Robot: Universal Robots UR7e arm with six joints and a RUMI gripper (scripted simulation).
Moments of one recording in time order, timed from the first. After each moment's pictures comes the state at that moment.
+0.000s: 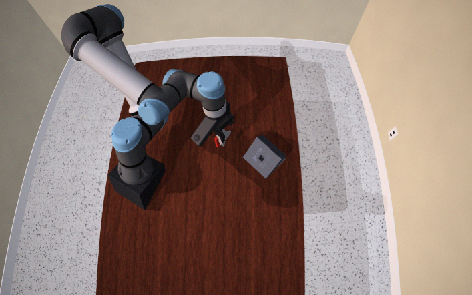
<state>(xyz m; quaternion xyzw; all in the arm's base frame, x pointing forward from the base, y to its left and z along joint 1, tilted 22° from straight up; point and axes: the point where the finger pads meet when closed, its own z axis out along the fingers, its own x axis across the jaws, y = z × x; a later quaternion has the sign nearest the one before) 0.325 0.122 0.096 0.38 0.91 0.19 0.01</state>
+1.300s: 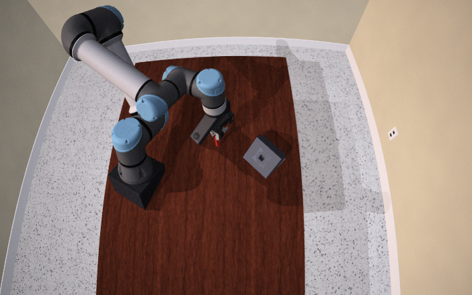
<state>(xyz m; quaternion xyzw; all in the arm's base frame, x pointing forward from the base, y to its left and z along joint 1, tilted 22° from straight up) 0.323 0.117 0.109 0.38 0.91 0.19 0.01</state>
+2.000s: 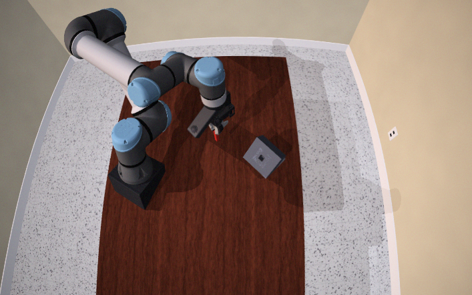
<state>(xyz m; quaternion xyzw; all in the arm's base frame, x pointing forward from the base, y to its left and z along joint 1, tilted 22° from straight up) 0.317 0.096 0.160 0.39 0.90 0.20 0.00</state>
